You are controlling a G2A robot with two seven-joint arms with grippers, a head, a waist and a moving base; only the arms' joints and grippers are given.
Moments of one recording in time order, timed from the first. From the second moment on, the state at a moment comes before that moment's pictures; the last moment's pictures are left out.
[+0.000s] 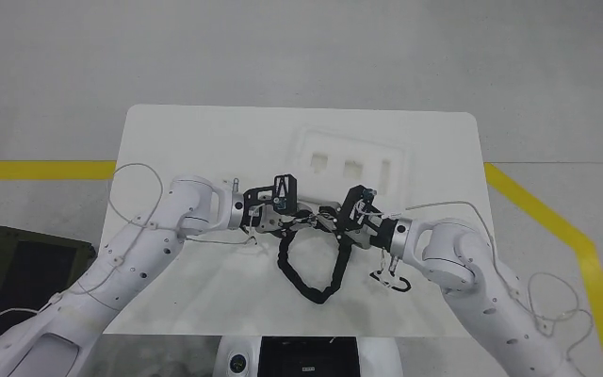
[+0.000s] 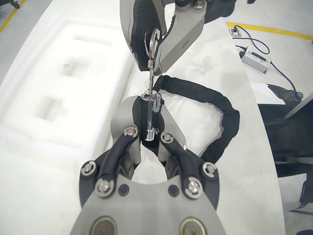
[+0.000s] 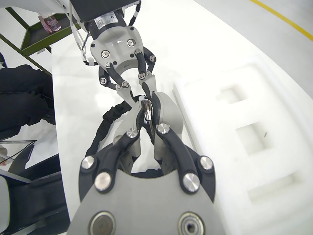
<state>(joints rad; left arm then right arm) 0.81 -0.93 -0.78 -1.55 1.03 -0.94 -0.22 -1.19 -1.03 1.09 -1.91 -0.90 -0.55 0.53</state>
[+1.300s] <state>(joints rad) 0.93 -0.90 -0.93 -1.68 1.12 -0.89 -0.20 -1.15 -1.05 1.04 -1.81 -0.84 -0.53 0.46</state>
